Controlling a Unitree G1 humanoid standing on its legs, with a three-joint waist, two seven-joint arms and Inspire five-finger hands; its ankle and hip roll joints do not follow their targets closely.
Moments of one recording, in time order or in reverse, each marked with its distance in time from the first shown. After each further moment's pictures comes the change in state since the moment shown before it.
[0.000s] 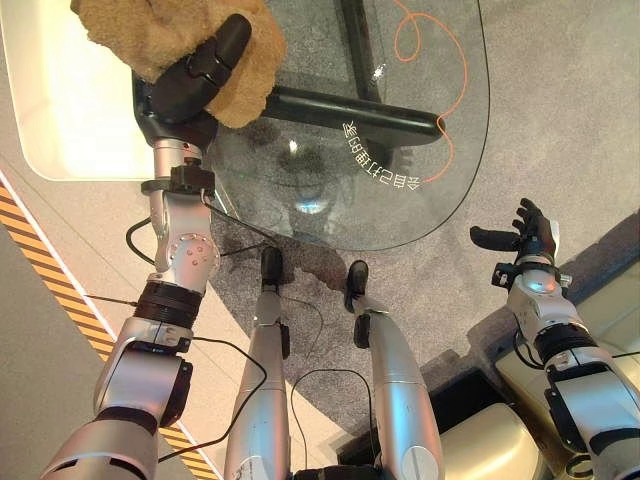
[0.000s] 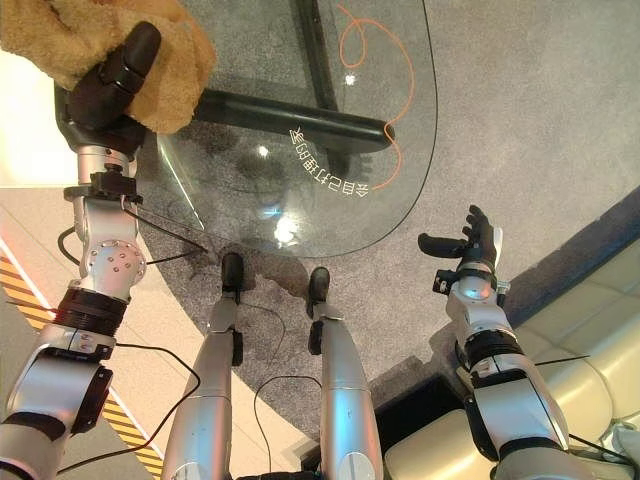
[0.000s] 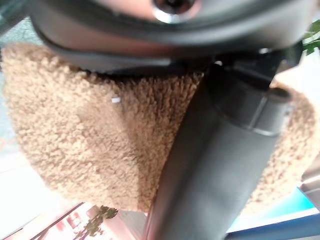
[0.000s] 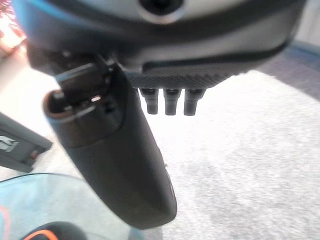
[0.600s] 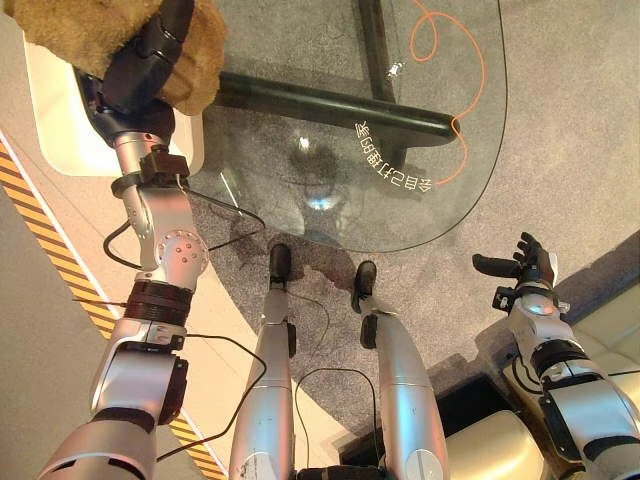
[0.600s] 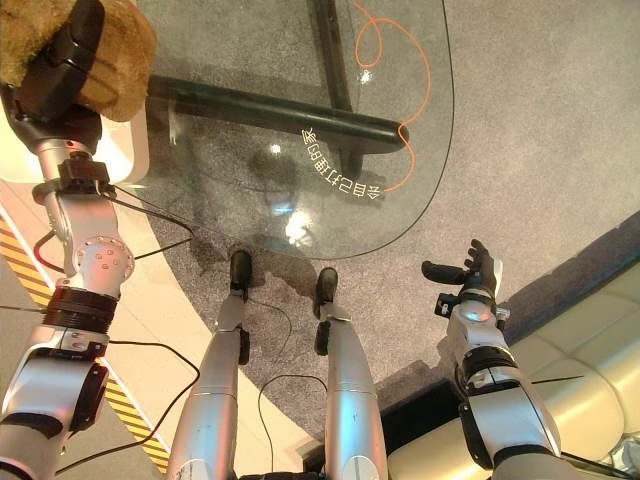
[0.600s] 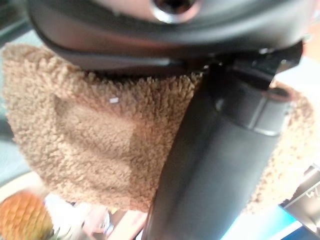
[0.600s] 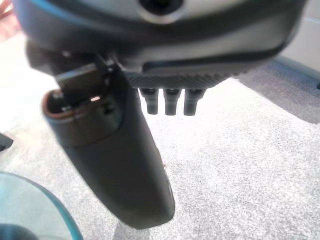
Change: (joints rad) left arm 0.002 0.033 0.054 -0.001 0.120 -0.103 0.240; right arm 0.040 0.030 -0.039 0.105 -0.003 -0.022 0.010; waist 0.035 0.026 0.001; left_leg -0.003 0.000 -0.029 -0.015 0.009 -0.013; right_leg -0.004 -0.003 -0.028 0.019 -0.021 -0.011
